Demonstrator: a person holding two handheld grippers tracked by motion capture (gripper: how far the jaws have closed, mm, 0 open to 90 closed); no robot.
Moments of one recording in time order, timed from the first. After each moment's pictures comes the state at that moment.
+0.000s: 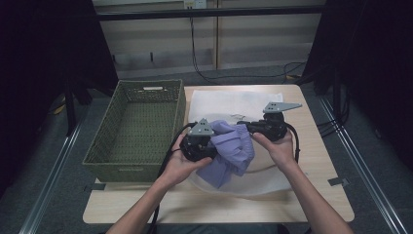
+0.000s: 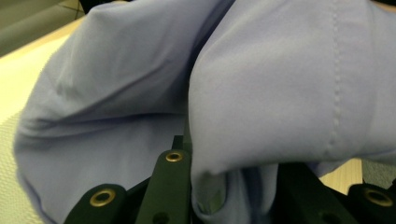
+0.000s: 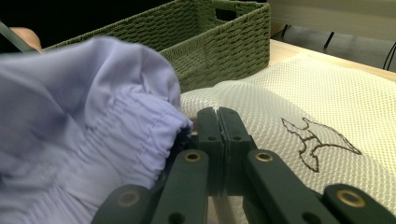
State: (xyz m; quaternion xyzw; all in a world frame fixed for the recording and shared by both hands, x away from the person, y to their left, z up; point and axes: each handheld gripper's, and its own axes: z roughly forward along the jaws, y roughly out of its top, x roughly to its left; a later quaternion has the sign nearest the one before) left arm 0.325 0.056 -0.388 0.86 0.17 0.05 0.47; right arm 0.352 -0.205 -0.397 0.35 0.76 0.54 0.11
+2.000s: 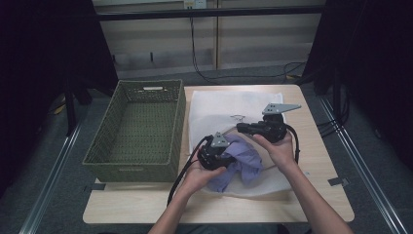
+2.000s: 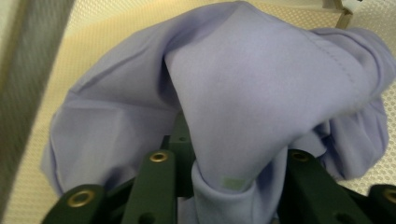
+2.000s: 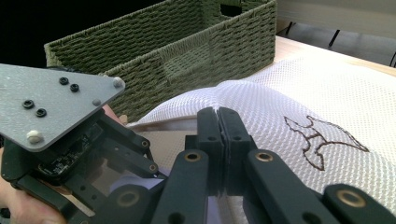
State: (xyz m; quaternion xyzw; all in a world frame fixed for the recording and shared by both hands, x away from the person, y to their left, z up) left arm 0.333 0.018 -0.463 0.87 0.23 0.07 0.43; right arm 0.350 -0.204 -0.400 0.34 0.77 0.53 0.10
